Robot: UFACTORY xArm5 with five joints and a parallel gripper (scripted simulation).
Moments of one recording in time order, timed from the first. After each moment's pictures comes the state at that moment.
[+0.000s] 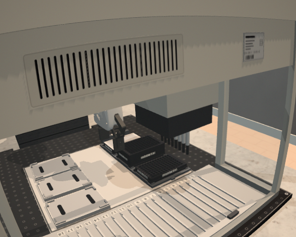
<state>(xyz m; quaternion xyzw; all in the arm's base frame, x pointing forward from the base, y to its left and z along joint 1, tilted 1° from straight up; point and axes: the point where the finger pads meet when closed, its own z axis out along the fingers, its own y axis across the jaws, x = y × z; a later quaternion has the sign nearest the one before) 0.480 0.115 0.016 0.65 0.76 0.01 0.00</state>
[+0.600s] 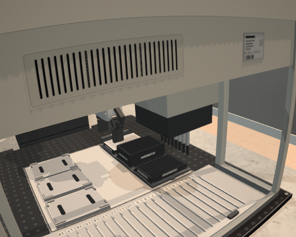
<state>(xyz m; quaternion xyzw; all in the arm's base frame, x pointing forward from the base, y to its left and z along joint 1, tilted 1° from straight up) 0.480 0.115 0.042 0.65 0.76 0.01 0.00</state>
